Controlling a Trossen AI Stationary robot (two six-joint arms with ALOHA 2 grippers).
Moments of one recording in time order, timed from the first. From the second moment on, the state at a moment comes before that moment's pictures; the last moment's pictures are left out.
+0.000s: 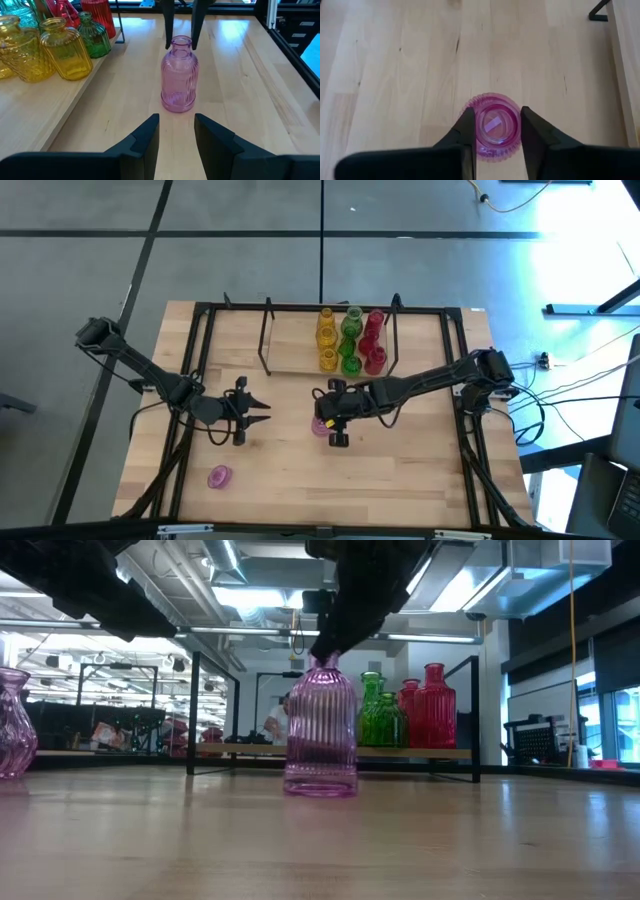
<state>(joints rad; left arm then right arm) -0.51 0.91 0.41 -0.01 -0.56 -0.30 0.22 1.83 1.43 -0.53 0.09 0.13</state>
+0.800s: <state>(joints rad) -0.51 0.94 0.41 -0.01 -0.56 -0.31 0.19 1.84 1.52 -0.46 0.15 0.04</state>
